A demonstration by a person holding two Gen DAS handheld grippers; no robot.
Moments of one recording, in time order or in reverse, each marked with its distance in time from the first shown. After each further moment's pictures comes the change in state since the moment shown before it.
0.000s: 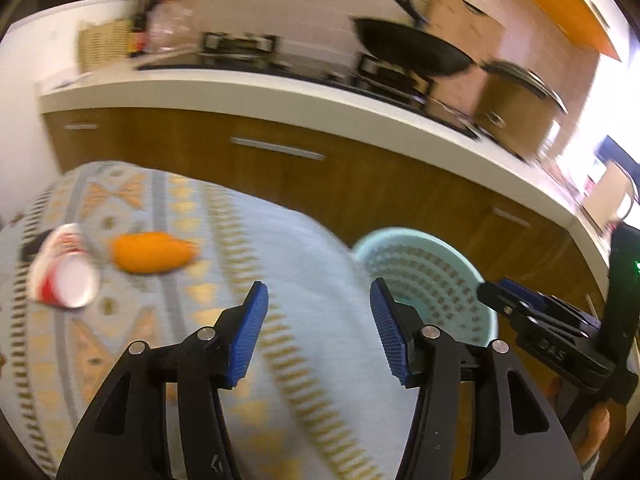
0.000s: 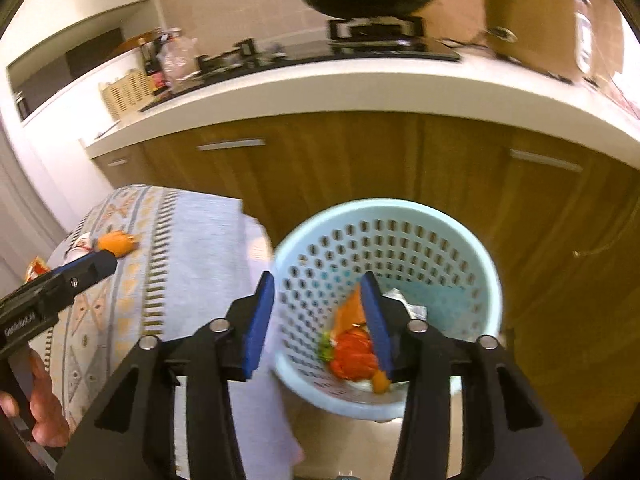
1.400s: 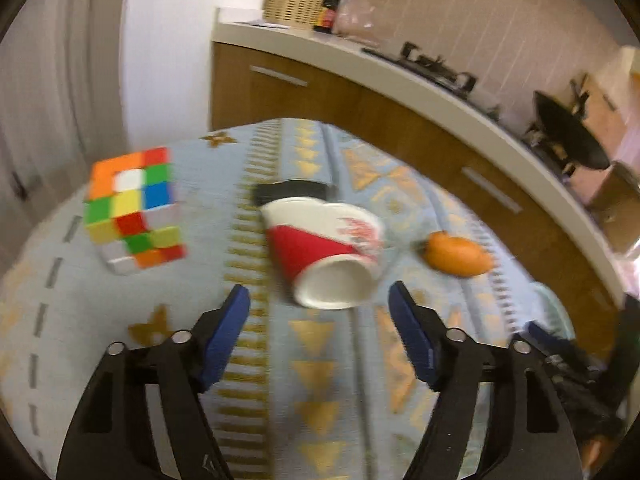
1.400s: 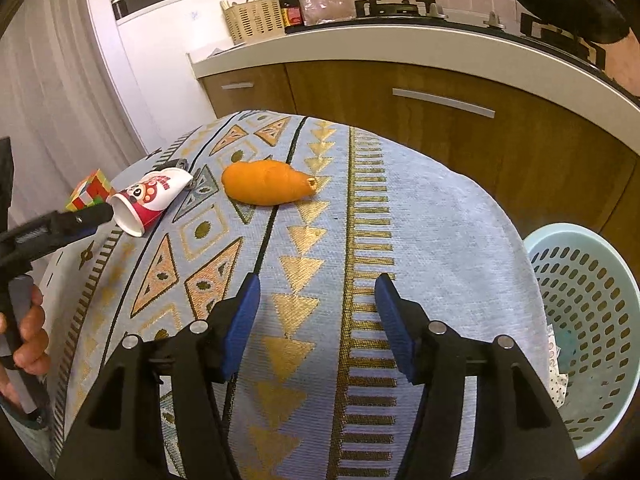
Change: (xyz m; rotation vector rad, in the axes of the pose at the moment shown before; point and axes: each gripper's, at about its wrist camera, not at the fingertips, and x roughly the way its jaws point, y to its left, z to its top) left arm -0.050 0.220 -0.019 -0.330 -0.021 0.227; right arm 0.088 0.173 -0.022 -0.255 0.103 0.267
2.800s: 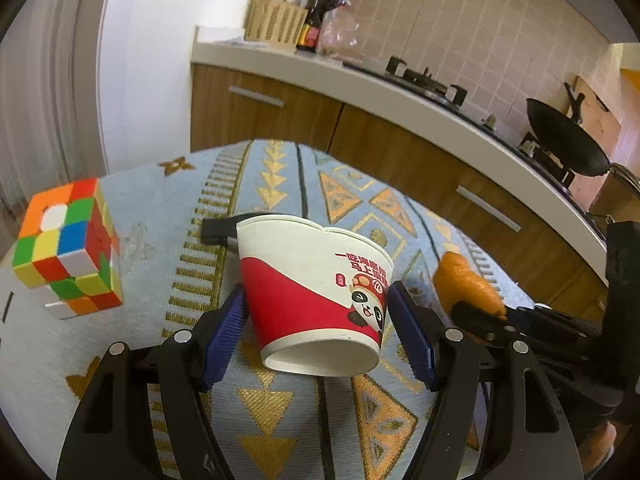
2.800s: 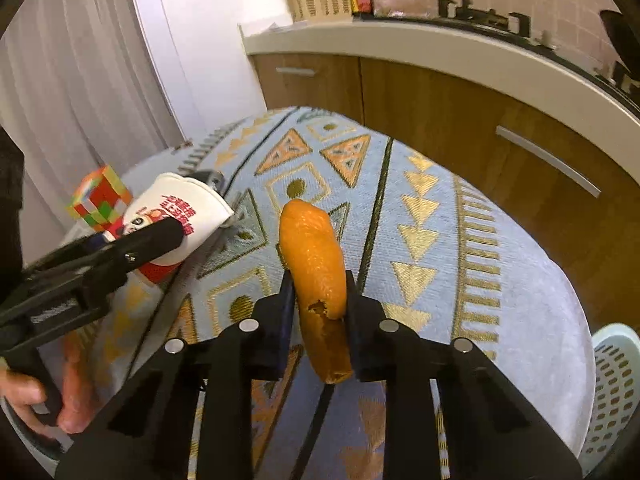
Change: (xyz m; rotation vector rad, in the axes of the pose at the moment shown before) left arm 0.041 -0.024 0.006 0.050 -0.110 -0.009; right arm 0.052 0.044 0.062 -0.138 0.021 0.104
